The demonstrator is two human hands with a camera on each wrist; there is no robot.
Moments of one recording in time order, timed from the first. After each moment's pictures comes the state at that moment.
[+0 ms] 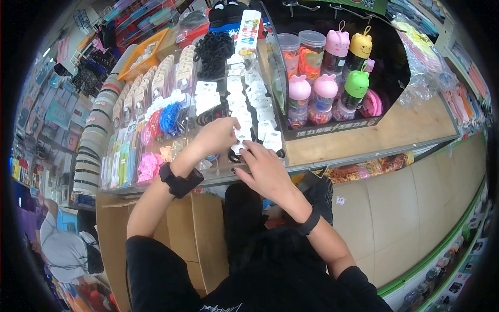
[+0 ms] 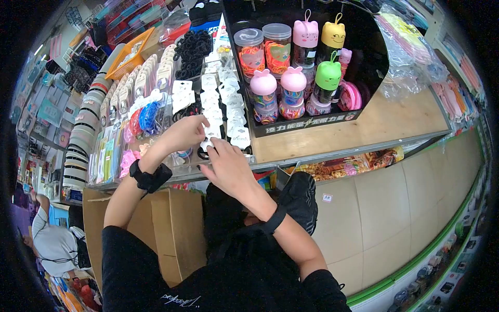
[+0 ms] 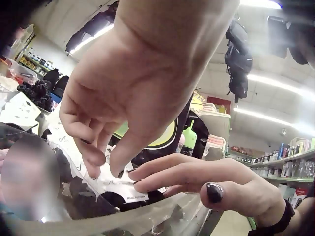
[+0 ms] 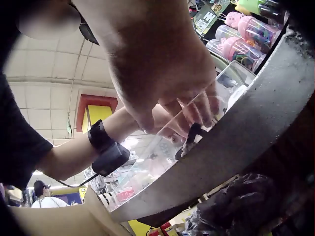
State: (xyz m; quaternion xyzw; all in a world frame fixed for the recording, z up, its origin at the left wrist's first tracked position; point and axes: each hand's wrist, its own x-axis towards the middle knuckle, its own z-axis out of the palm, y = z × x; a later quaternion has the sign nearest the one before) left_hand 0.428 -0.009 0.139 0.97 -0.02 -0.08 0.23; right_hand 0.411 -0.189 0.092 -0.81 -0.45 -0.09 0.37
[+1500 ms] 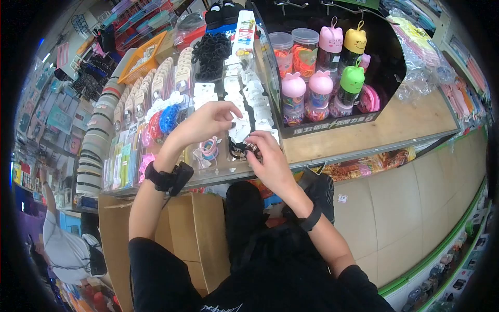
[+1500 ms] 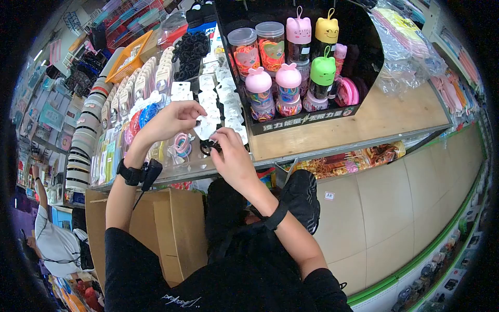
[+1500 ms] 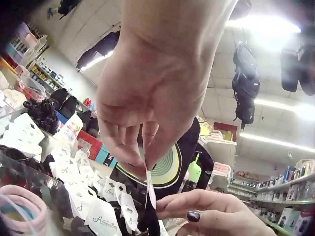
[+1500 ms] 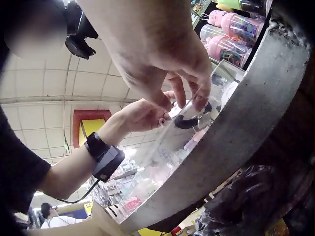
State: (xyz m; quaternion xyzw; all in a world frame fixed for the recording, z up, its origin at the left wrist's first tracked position) left_hand 0.426 -0.012 0.192 0.89 -0.03 -0.12 0.45; right_hand 0.419 -0.195 0.094 -0.71 -0.35 -0.02 0.61
